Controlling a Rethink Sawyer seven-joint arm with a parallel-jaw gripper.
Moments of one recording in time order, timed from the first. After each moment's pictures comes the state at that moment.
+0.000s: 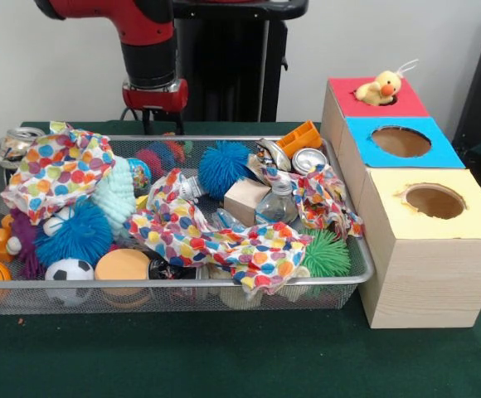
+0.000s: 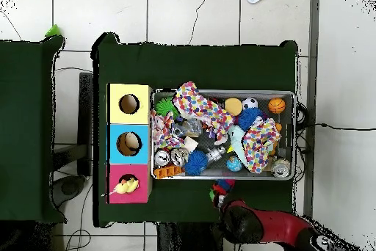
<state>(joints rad) -0.83 -0.46 0.10 2.06 -0.70 0.01 1.93</state>
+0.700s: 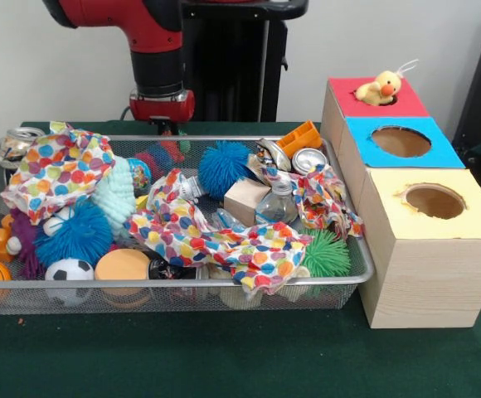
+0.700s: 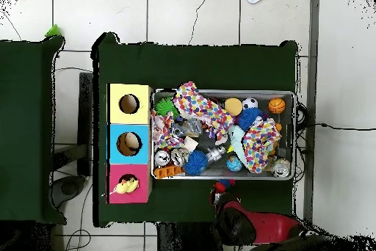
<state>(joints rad) -0.75 -0.38 0.01 2.03 -0.70 -0.19 1.93</state>
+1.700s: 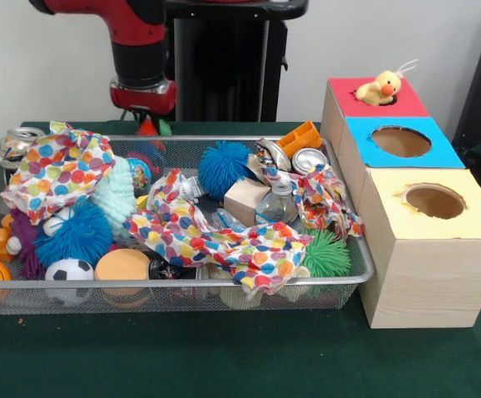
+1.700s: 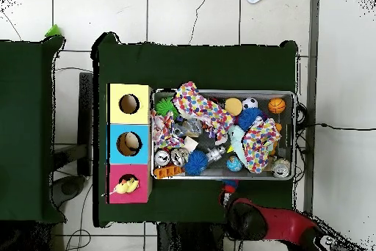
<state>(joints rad) -0.80 -0.50 0.07 2.03 -0.66 0.09 1.93</state>
